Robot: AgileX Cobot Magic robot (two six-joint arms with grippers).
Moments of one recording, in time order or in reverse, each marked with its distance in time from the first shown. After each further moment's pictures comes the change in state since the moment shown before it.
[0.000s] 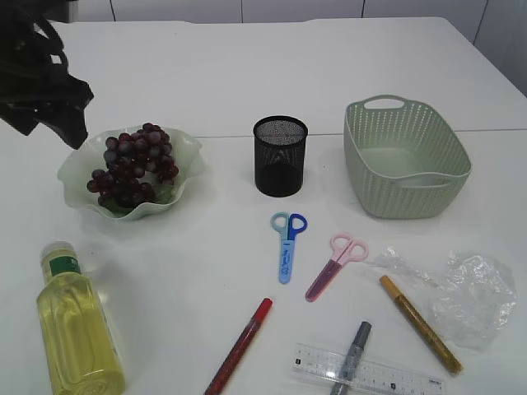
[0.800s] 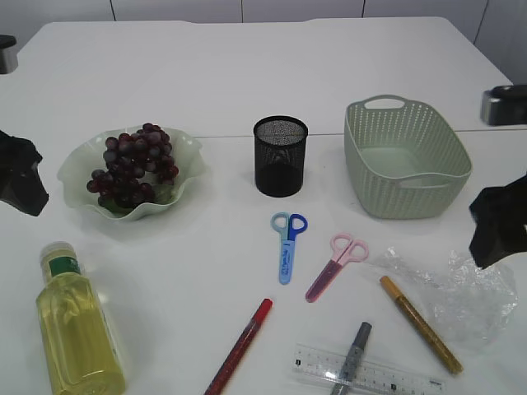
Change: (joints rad) left arm 0.002 -0.315 0.413 -0.089 -0.099 -0.051; right arm 0.030 0.669 -0.321 0.008 -0.076 -0.124
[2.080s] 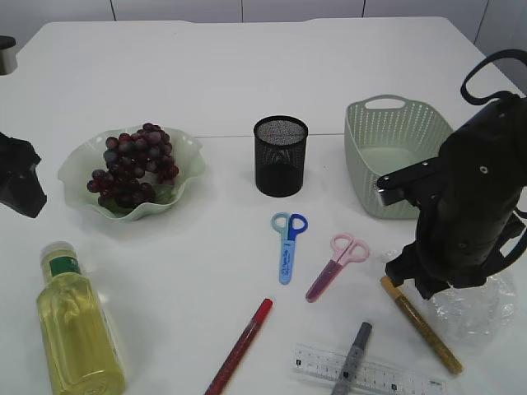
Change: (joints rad) left arm 0.000 -0.001 0.000 0.006 0.006 -0.002; right arm 0.160 0.441 -0.009 -0.302 -0.278 0.186
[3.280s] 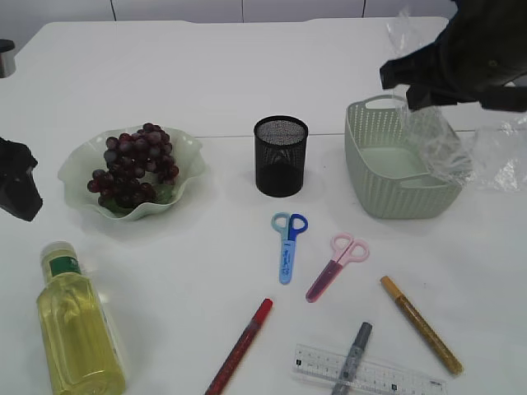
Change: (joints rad) left arm 0.000 0.000 0.000 0.010 0.020 0.000; right arm -0.063 -0.258 -0.269 0.162 -0.100 -0.085
